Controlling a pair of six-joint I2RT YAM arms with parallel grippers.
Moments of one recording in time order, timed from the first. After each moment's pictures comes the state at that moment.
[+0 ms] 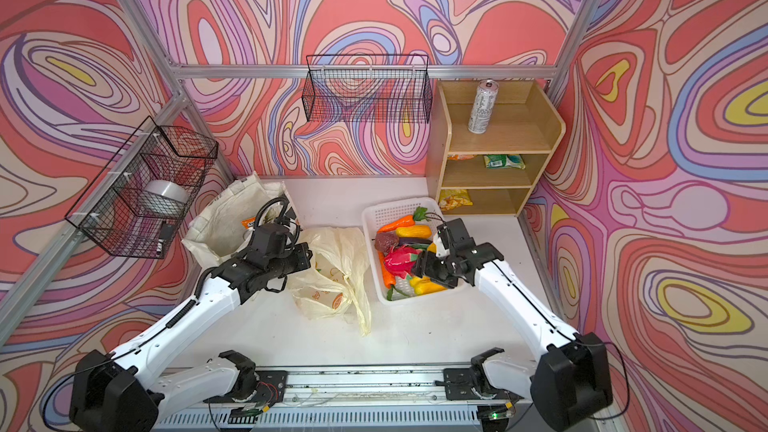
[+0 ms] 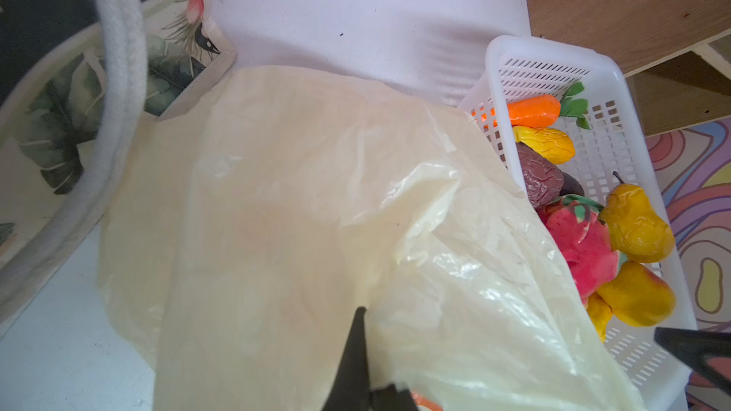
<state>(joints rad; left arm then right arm) -0.43 1.13 0.82 -0.46 0.02 -0.64 0.33 1.25 1.02 -0.83 -0.30 0.60</state>
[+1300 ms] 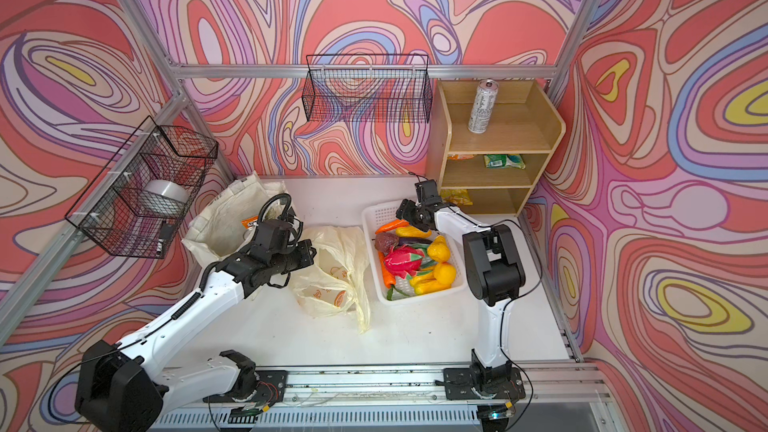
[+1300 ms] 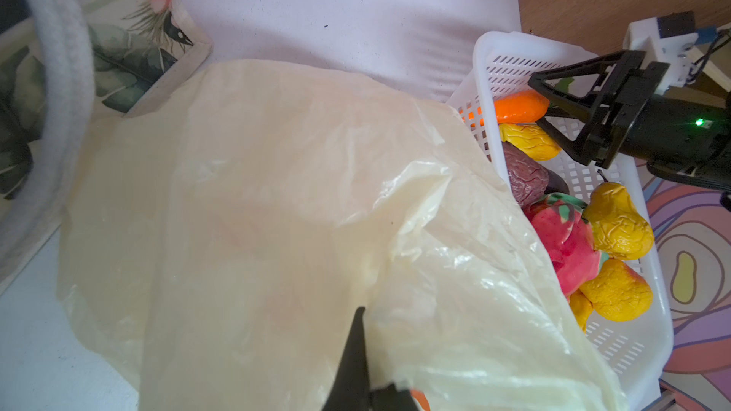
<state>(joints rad) -0.43 1.18 0.86 -0.45 0.06 -0.66 0.26 2.00 1.39 -0.21 -0.22 0.67</state>
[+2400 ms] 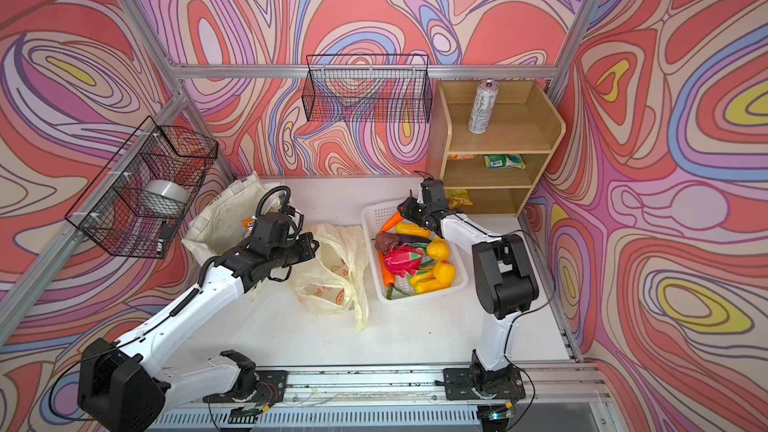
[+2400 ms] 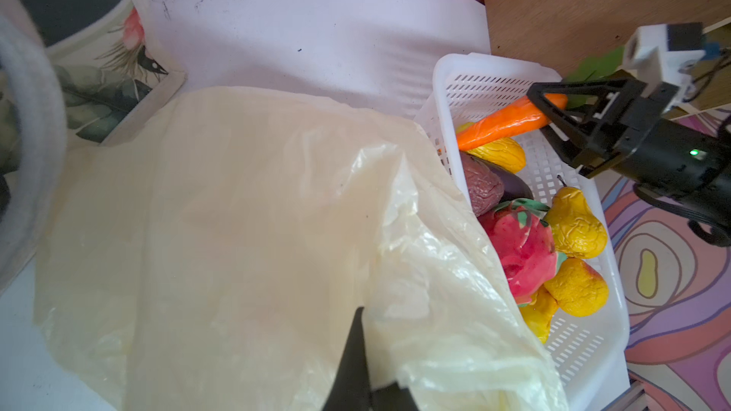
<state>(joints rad) -0.43 1.19 0.94 -0.47 0.09 -0.65 0.26 1.81 1.27 -0.08 -0.27 0.66</state>
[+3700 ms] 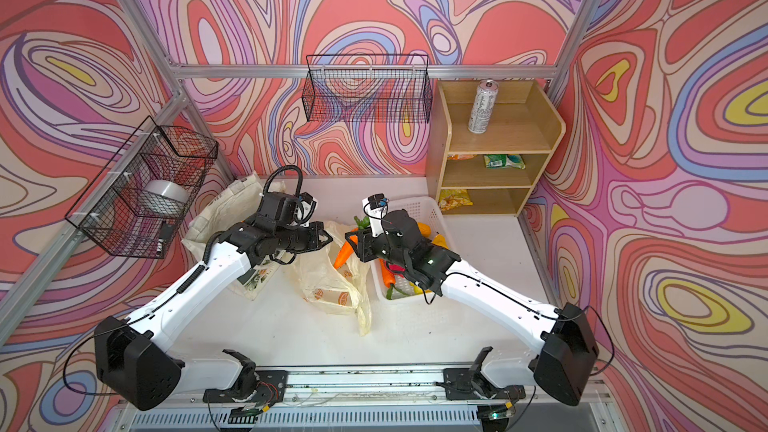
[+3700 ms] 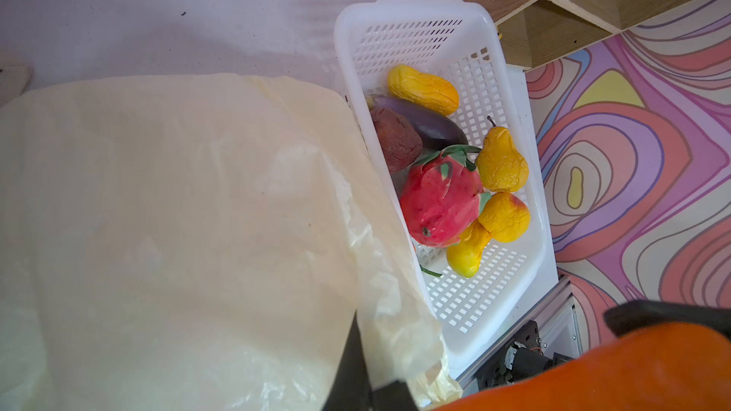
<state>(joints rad) -0.43 1.34 1.18 -0.66 0.33 -0.55 0.83 1.33 1.08 -0.13 -0.05 0.47</state>
